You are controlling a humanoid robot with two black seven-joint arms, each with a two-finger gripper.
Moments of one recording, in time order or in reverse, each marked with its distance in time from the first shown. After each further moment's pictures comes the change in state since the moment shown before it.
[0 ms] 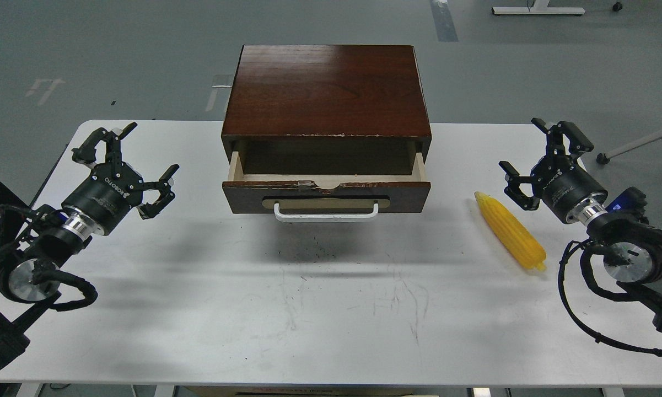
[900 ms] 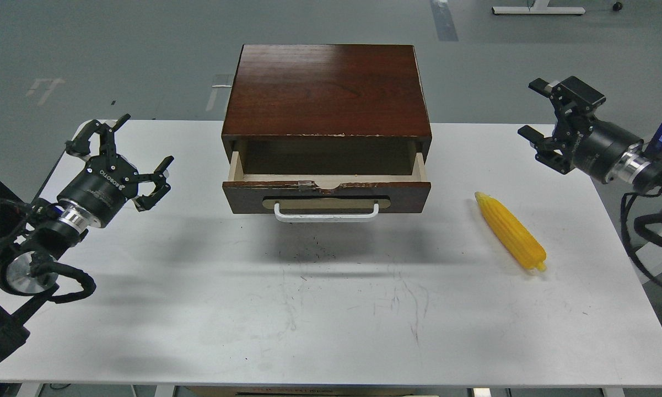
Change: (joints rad) left arm -0.026 0.009 -0.013 0.026 -0.002 0.000 0.000; right arm 0.232 -0.215 -0.026 0.060 -0.722 0.009 0.000
